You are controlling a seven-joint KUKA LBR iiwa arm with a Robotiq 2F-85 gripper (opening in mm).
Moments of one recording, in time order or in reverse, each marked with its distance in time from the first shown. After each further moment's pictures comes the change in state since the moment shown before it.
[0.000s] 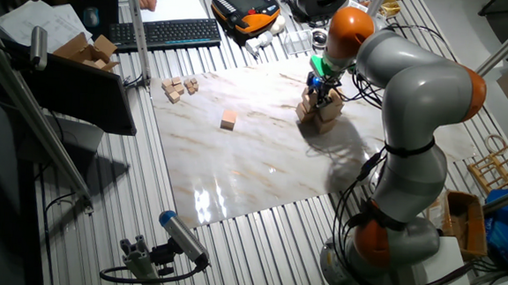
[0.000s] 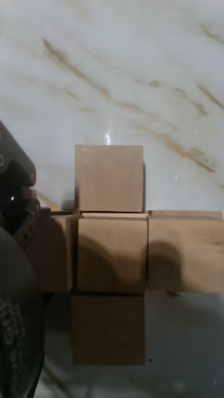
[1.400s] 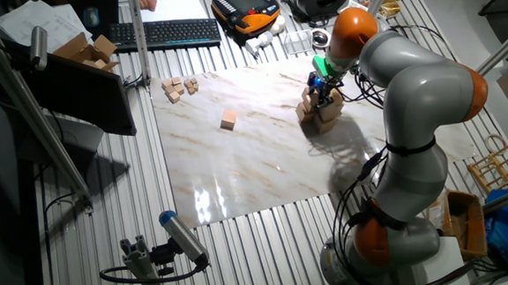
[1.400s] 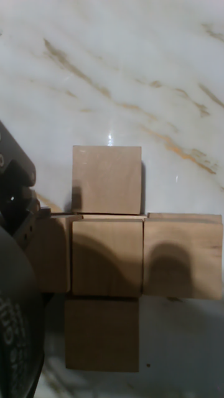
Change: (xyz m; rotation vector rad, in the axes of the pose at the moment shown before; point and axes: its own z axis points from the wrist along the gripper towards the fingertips) arm -0.003 0.001 0.003 -0.004 0.023 -0.007
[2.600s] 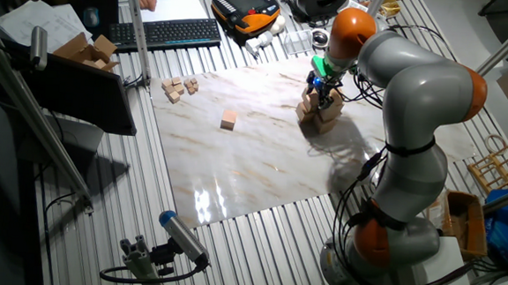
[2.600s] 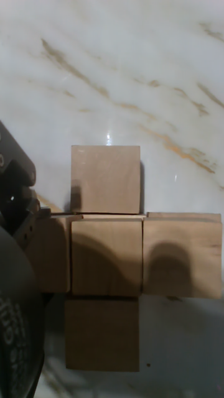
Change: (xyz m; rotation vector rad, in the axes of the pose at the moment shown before) arm 0.008 0.005 -0.005 -0.003 -0.007 0.001
